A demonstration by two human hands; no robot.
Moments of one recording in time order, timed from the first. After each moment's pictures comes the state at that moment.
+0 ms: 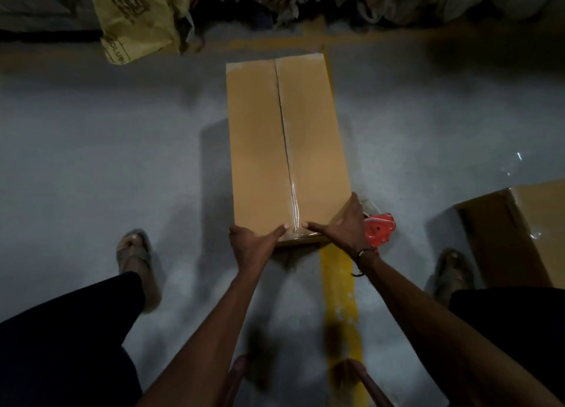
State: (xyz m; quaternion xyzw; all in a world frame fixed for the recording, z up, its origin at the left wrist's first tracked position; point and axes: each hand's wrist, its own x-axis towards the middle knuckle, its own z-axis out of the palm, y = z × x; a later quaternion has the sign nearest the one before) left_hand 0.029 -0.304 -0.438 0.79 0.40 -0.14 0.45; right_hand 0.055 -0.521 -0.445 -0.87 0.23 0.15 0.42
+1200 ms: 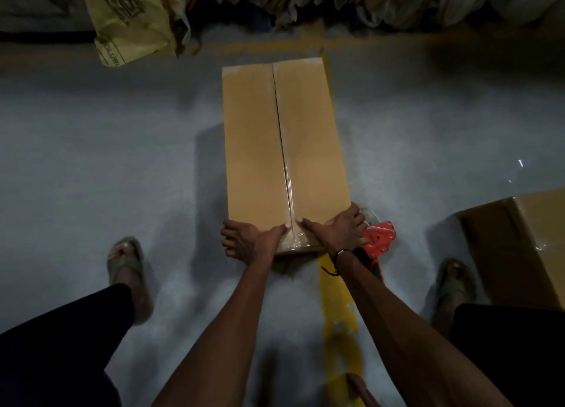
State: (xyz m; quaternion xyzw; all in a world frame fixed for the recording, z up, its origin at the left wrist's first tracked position) left_hand 0.071 -0.330 -0.430 0.83 0.47 -0.13 0.28; right_hand 0.080 -0.489 -0.446 -0.88 0.36 0.15 0.28
